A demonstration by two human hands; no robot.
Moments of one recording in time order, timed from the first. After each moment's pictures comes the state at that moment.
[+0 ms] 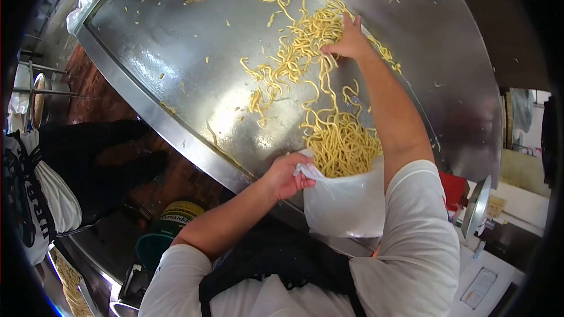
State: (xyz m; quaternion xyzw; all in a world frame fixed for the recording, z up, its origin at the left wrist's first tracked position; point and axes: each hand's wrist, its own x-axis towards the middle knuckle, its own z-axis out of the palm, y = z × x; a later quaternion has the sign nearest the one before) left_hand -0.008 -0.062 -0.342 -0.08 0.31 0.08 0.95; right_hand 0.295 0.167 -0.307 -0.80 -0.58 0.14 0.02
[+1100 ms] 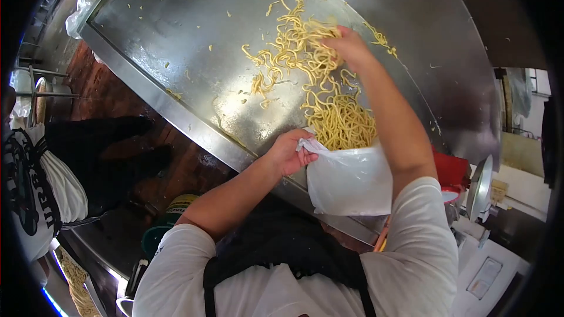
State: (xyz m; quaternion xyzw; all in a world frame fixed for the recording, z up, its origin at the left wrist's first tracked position) left_hand -0.005 -0.058 -0.342 -0.07 0.30 0.08 0.95; right_hand 0.240 0.091 -0.273 -0.72 -0.37 0.47 0.36
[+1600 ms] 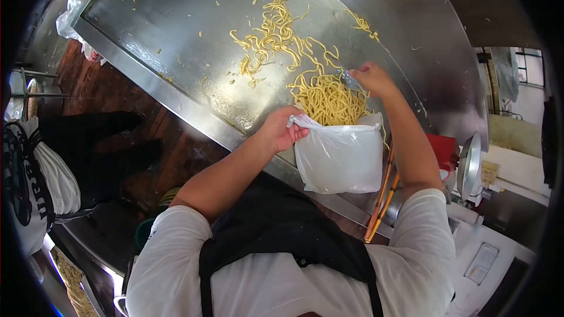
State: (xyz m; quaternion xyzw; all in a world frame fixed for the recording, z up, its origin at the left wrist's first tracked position) left_hand 0.002 -0.064 -0.331 -0.01 0.32 0.11 0.94; right_hand 0.293 -0.044 -0.218 -0.85 -0.37 0.39 -0.01
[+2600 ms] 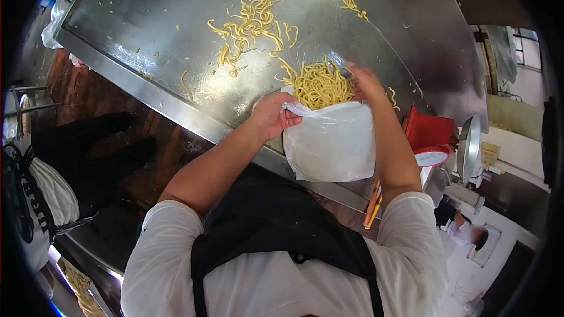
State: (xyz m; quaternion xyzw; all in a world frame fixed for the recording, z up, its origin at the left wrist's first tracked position) left_hand 0.015 -0.064 -0.322 0.07 0.35 0.09 0.93; right_hand 0.314 -0.115 -0.286 -0.90 -0.19 0.34 0.21
